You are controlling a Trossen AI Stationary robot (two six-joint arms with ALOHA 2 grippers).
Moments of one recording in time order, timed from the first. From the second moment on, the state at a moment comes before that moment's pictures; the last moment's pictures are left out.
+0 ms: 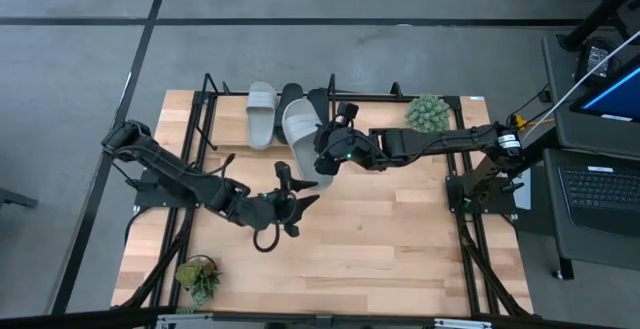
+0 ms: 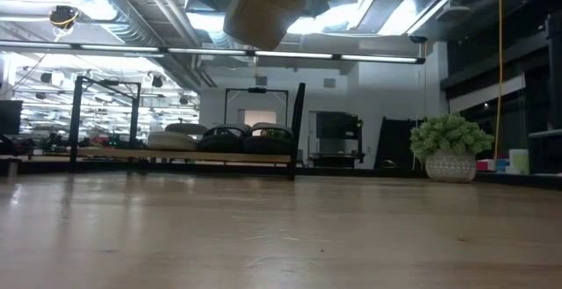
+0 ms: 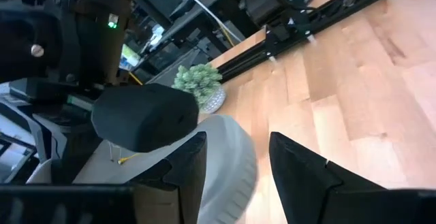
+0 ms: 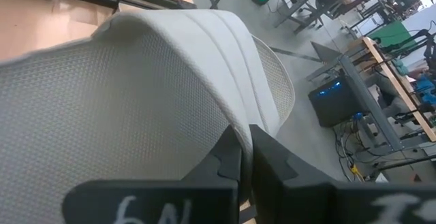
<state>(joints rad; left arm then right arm) -0.44 1.46 1.06 0.00 -0.86 0.40 0.05 1.73 1.60 -0.46 0.71 -0.27</state>
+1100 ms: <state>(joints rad) -0.38 1.46 1.06 -0.13 -0.82 0.32 0.05 1.73 1.60 -0.45 0.72 -0.27</state>
